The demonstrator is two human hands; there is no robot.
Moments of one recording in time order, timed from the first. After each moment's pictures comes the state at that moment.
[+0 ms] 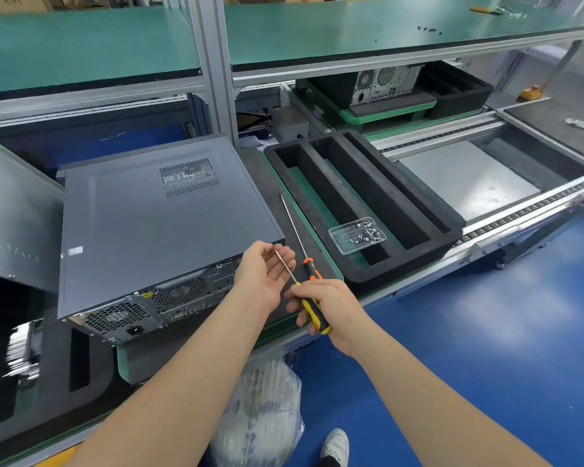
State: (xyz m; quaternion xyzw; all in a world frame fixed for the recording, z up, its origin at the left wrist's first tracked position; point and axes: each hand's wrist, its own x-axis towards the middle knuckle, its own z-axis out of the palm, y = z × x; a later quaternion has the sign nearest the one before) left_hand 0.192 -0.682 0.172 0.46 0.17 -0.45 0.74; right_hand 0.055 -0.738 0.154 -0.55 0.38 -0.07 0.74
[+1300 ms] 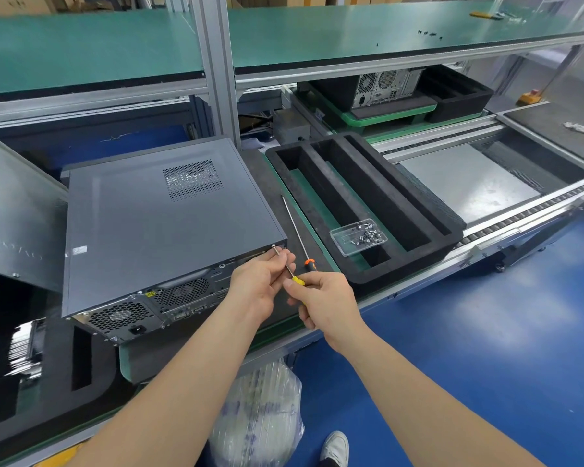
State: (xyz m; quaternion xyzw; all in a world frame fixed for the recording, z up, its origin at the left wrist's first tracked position) left_hand 0.195 -0.669 0.161 0.52 0.08 -0.46 0.72; right_hand 0.067 -0.723 0.163 -0.64 0.40 -0.16 0.64
